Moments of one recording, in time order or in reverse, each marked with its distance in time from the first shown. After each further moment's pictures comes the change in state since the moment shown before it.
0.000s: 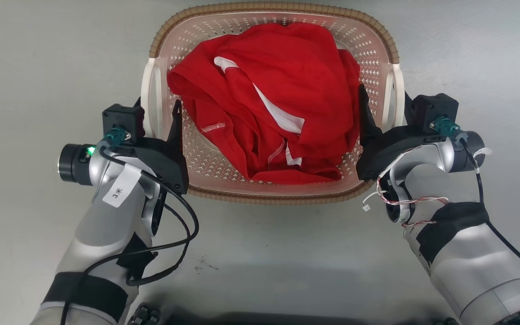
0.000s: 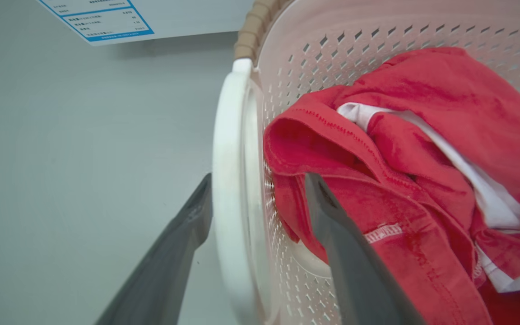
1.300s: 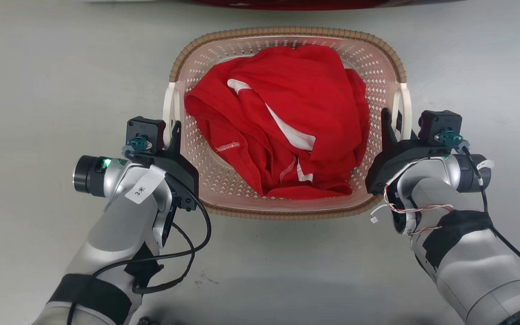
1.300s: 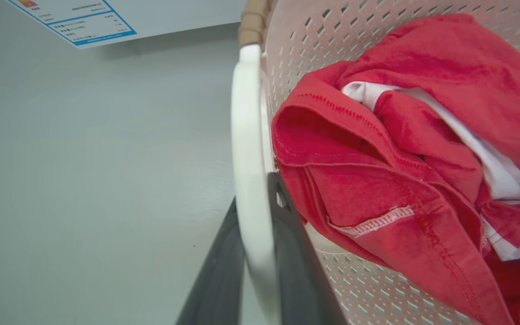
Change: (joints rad) left arm -0.014 0.015 -0.253 0.050 -0.179 0.036 0.049; right arm -0.016 -0.018 0.118 0.129 0.164 -0.009 0.000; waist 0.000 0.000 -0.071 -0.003
